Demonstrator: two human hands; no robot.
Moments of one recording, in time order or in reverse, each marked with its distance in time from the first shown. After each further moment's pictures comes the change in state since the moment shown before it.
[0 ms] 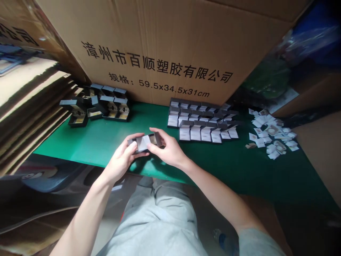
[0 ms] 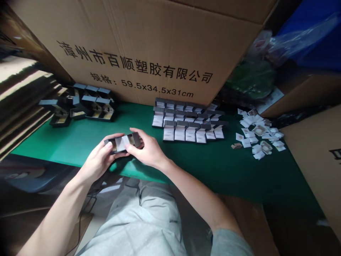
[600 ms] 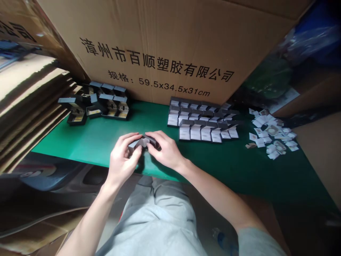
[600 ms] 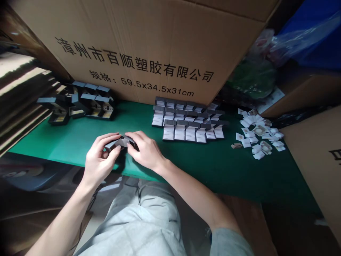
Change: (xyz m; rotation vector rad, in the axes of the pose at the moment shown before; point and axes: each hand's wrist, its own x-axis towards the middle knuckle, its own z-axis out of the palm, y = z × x) left_hand -0.010 -0.002 0.013 0.674 0.275 0.408; right_hand -0.002 0.009 0.005 -0.419 0.058 -0.339
